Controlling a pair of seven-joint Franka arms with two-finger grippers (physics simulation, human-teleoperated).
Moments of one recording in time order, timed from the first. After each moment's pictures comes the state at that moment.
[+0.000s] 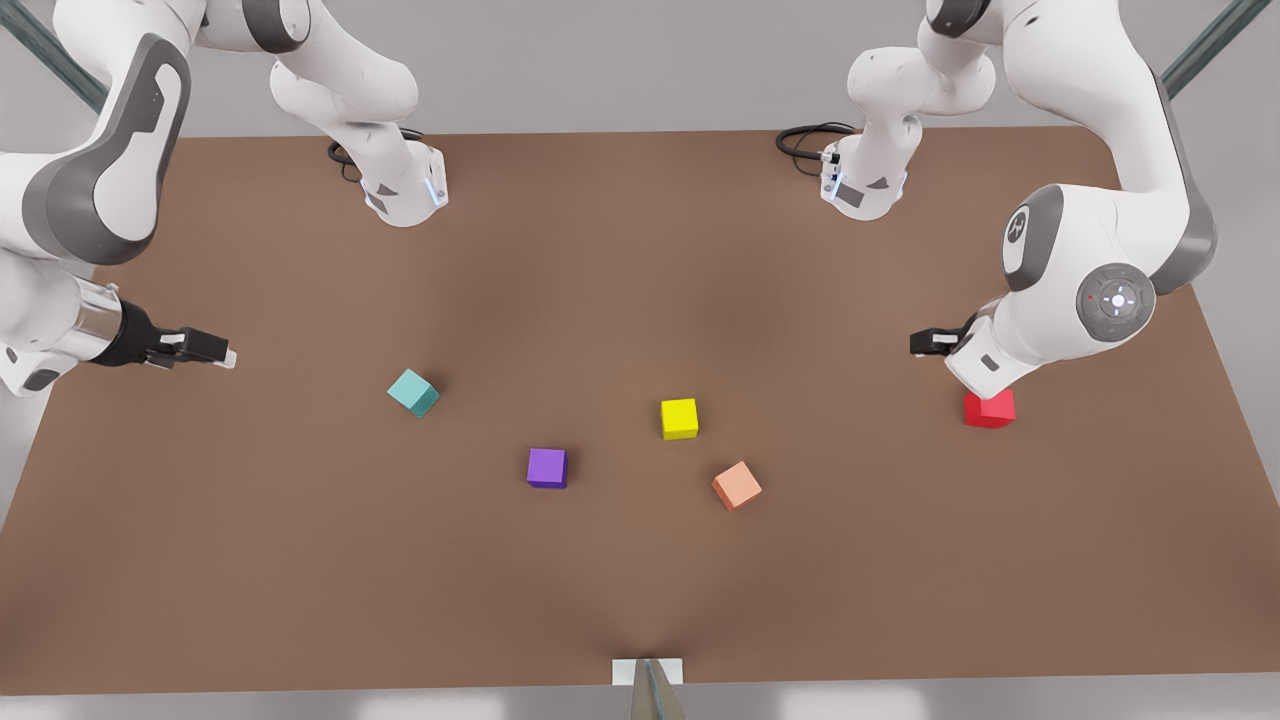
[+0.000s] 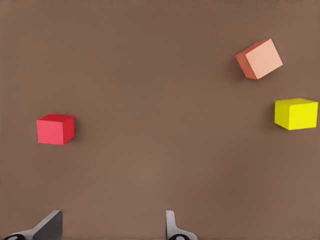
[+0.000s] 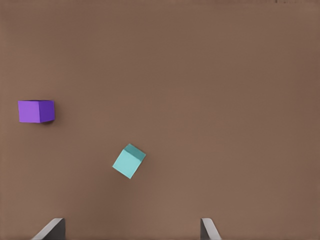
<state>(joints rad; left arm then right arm) -0.10 0.24 -0.06 -1.45 0.01 1.42 -0.11 -0.07 0.22 -0.07 -1.34 0.13 1.41 -0.09</state>
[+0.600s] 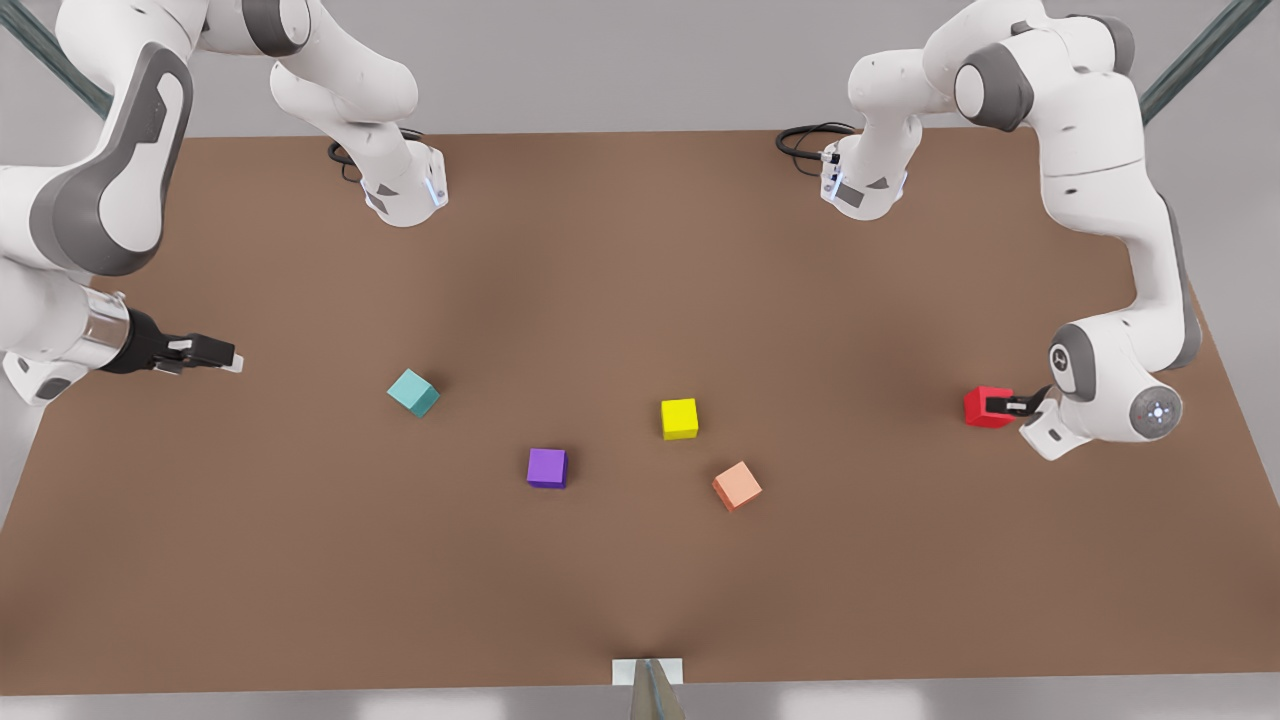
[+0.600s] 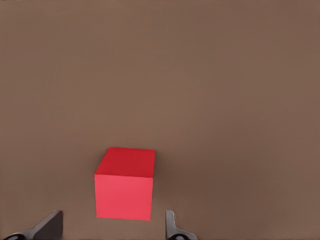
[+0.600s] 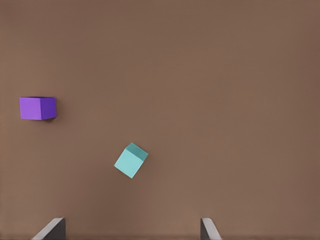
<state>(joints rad) 0.05 0.52 0.21 -1.77 0.01 1.96 0.33 -0.07 0.24 -0.07 -1.35 0.14 1.42 -0.10</state>
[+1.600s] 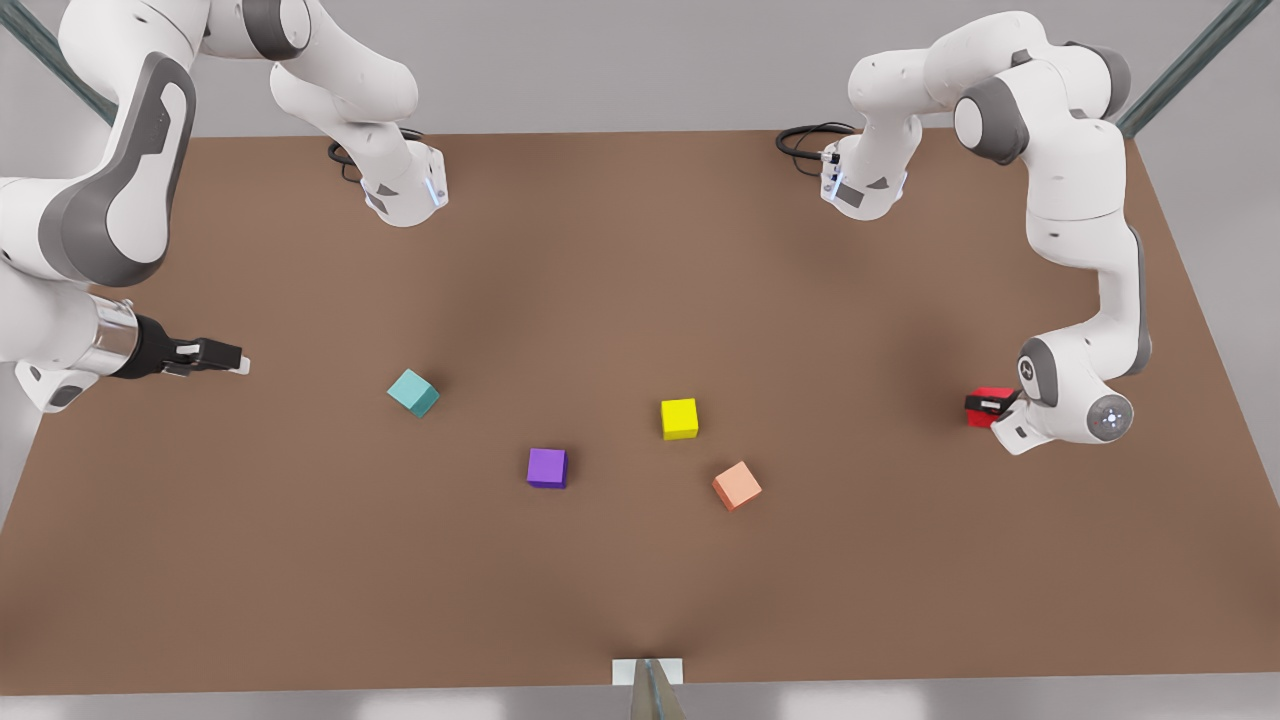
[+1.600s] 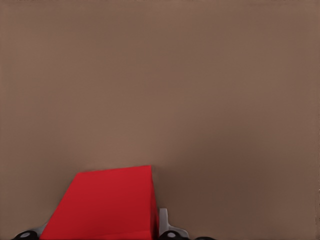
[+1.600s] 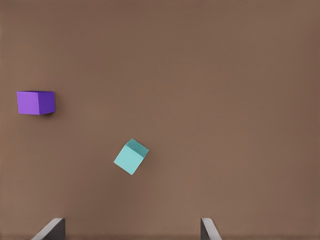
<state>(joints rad) 0.06 0.64 0.22 -1.84 -0.01 2.13 0.45 -0.07 0.25 -0.07 -1.35 0.15 1.41 -0.11</state>
